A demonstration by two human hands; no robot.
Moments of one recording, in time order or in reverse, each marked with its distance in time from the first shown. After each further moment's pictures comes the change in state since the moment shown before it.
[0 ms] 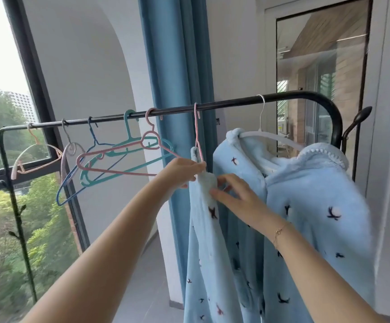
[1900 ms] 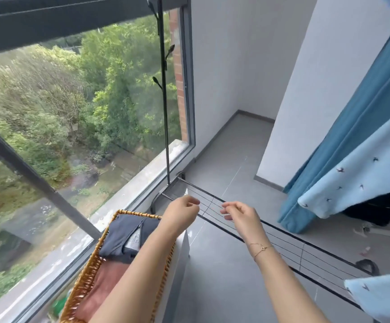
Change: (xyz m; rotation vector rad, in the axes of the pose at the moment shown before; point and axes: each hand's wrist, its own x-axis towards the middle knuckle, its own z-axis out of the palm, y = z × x) left_hand -0.241 -0.608 -0.345 0.054 -0.055 -0.704; right_hand -0.101 -0.064 0.699 0.268 -0.207 0.850
